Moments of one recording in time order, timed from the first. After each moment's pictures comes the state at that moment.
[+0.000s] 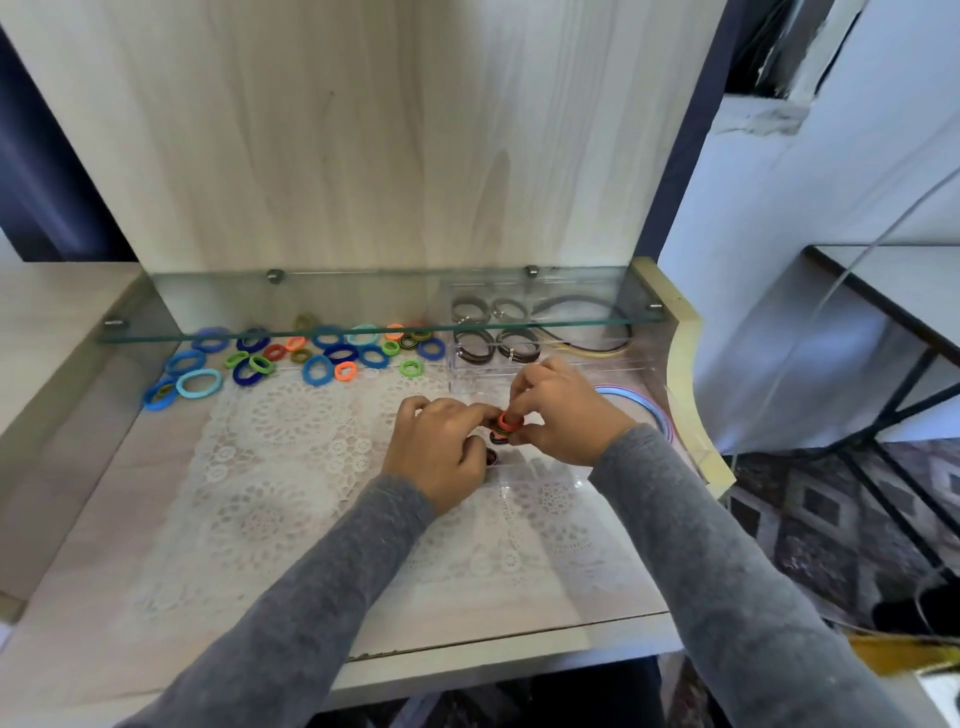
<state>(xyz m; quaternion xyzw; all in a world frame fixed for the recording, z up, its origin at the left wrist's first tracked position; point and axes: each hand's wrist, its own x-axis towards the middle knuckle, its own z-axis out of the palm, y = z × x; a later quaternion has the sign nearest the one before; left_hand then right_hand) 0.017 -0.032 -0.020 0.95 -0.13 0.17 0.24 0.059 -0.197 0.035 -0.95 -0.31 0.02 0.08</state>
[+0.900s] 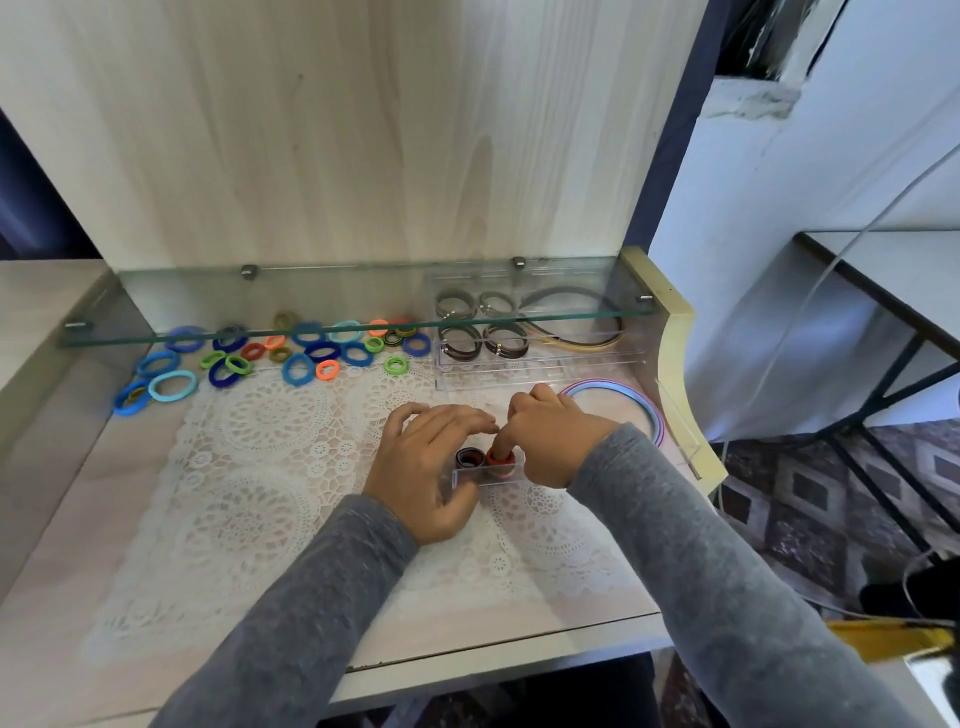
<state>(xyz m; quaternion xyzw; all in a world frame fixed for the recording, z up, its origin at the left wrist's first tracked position) 0.007 -0.030 -0.034 0.89 -0.26 0.24 0.29 0.037 -0.187 0.051 -0.94 -0.27 0.19 -0.08</state>
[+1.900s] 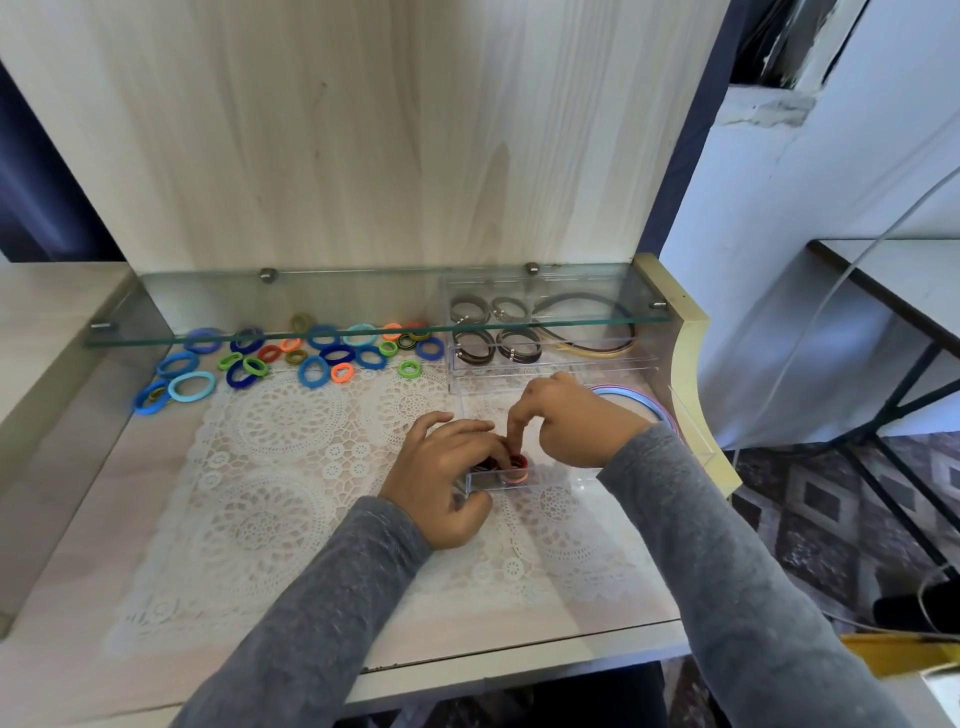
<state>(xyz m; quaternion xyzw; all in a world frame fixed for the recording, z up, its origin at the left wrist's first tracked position) 0.008 -0.025 -0.040 0.88 -0.28 0.18 0.33 0.052 -0.196 0.054 -0.95 -0.25 0.16 0.10</state>
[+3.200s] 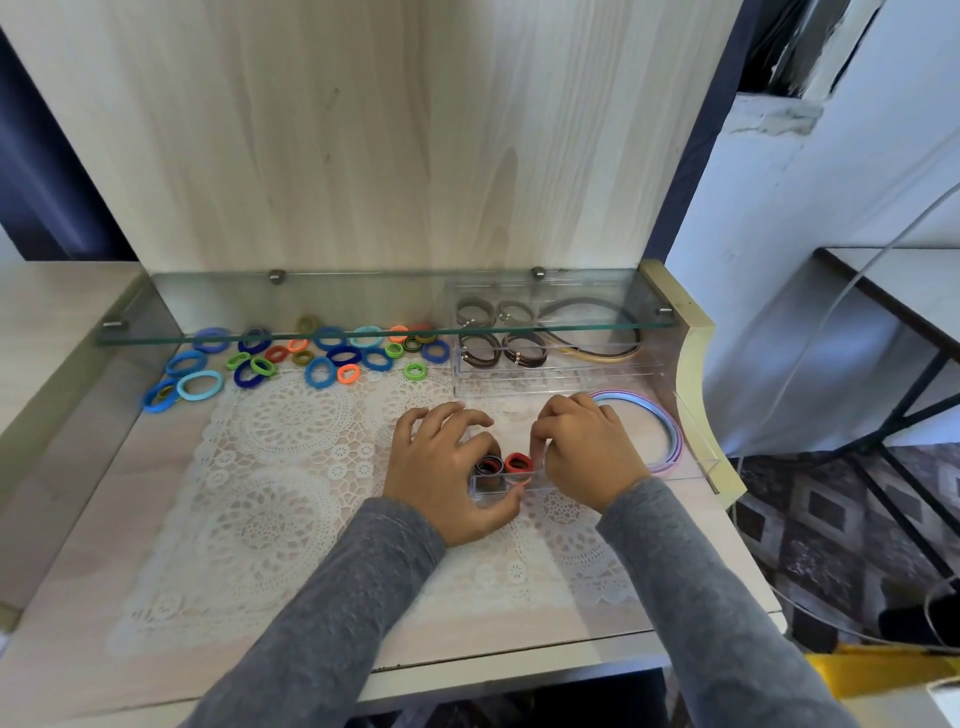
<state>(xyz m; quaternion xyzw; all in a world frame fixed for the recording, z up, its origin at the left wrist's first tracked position) 0.009 -0.033 -0.042 0.94 -0.16 0.23 0.17 0.038 -0.207 0.010 -0.98 -0.21 -0.02 0.05</state>
